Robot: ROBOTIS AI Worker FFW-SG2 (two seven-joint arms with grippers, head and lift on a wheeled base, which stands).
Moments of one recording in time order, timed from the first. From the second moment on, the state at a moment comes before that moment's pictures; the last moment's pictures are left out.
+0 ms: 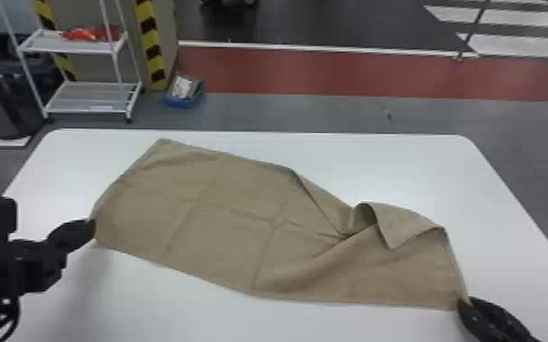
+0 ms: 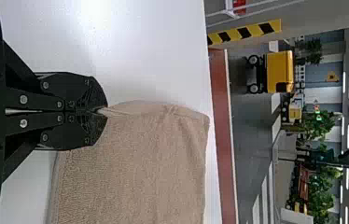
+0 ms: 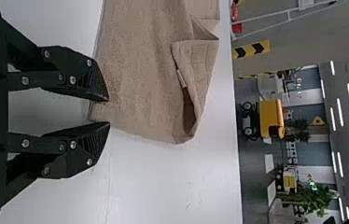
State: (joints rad) left arm 0.24 0.33 0.17 -1.86 0.20 0.57 -0.30; right arm 0.57 -0.09 -0.52 -1.84 -0.17 0.20 0.70
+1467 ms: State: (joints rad) left arm 0.14 0.31 0.38 -2.47 0.38 1.48 -0.21; right arm 0.05 -0.25 -0.61 -2.01 -0.29 0.92 0.72
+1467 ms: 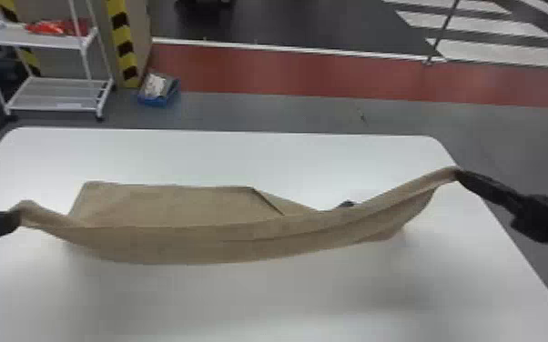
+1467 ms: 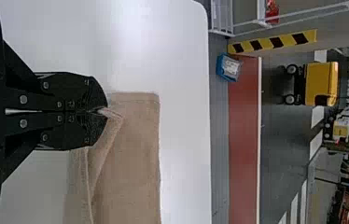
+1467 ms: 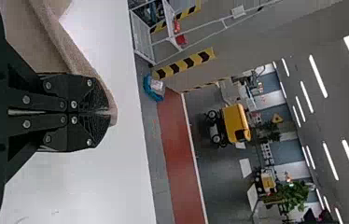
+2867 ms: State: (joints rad) left arm -0.27 0.29 0.16 -1.96 0.31 1.04 -0.21; right arm -0.42 -0.43 -0.43 -1.24 -0.44 0.44 0.80
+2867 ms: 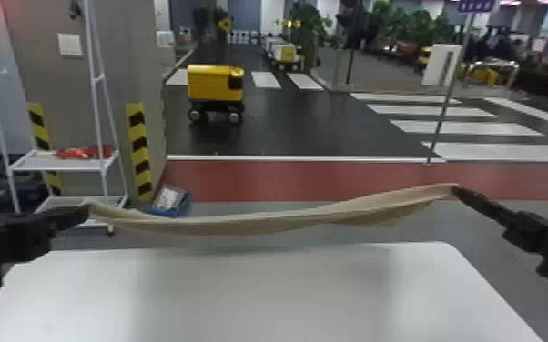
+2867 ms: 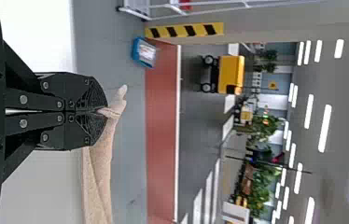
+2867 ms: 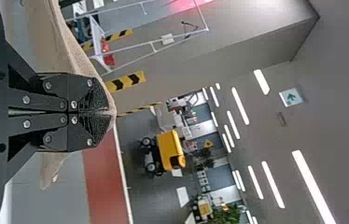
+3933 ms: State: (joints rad) left arm 0.44 0.20 0.39 -2.60 0.34 1.41 -0.08; right arm 0.21 -0.40 -0.75 -1.58 -0.60 0.56 0.95
